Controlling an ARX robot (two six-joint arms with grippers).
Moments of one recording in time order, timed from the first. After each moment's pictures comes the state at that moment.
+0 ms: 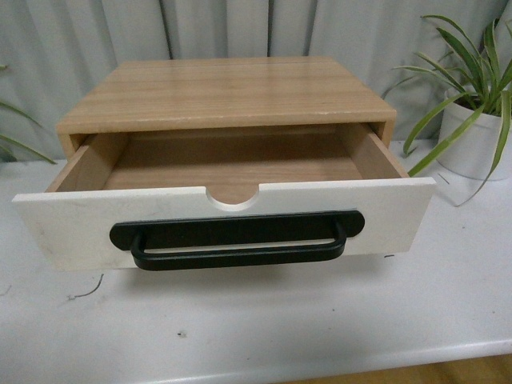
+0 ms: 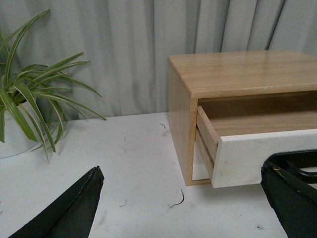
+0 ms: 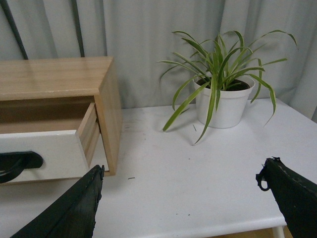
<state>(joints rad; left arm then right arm) 0.00 0.01 0.01 0.00 0.00 0.00 0.00 0.00 0.01 0.00 0.00 -0.01</state>
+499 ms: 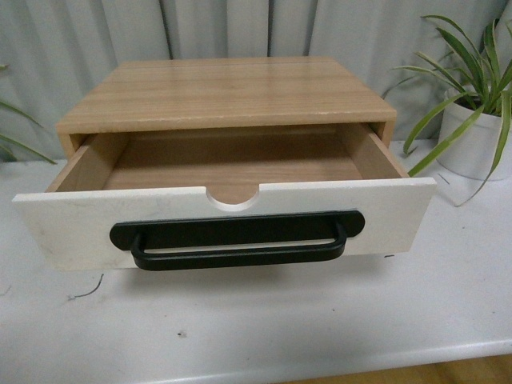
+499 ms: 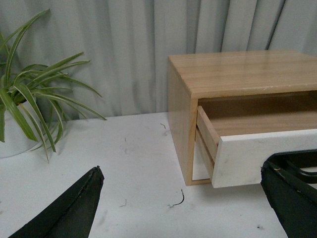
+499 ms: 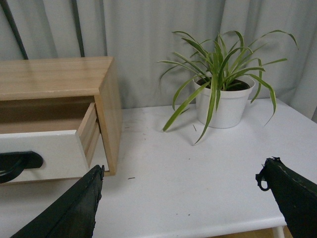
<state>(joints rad) 0.00 0.01 0.01 0.00 0.00 0.00 0.00 0.00 0.01 0.00 0.00 -0.01</state>
